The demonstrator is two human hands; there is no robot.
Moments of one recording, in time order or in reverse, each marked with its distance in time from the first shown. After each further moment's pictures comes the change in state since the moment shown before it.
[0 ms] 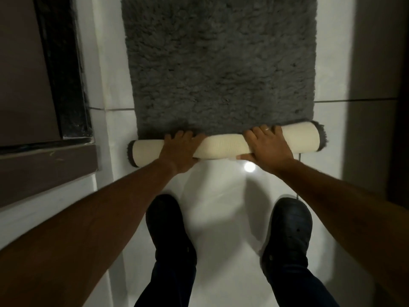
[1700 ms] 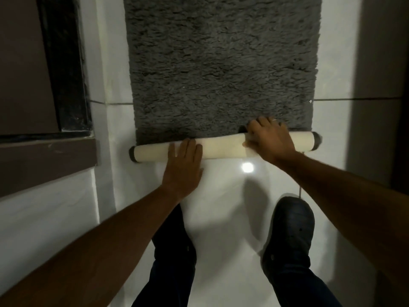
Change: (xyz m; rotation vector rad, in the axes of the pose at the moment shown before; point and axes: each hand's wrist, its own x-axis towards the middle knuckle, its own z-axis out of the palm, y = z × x) left_hand -0.043 0.023 0.052 0.094 0.280 0.004; right_hand 0.012 -0.005 -0.006 0.172 -0.022 0.154
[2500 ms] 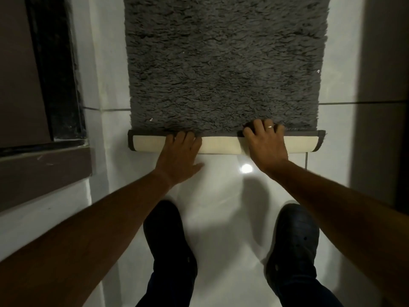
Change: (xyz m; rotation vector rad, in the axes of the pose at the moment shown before) left_hand 0.048 -0.040 -0.002 0.084 0.061 0.128; right_hand 0.011 -0.017 0.015 -0.326 -0.001 0.044
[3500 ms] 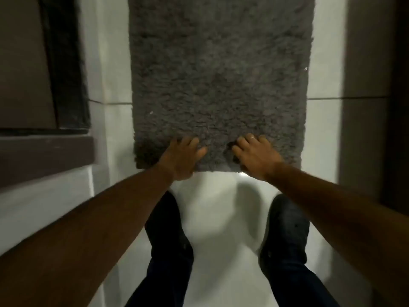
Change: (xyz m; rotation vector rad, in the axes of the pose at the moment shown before) left_hand -0.015 0.030 -0.021 0.026 -0.386 0.107; right_hand -0.052 -0.005 -0.003 -0.082 -0.097 -0.343
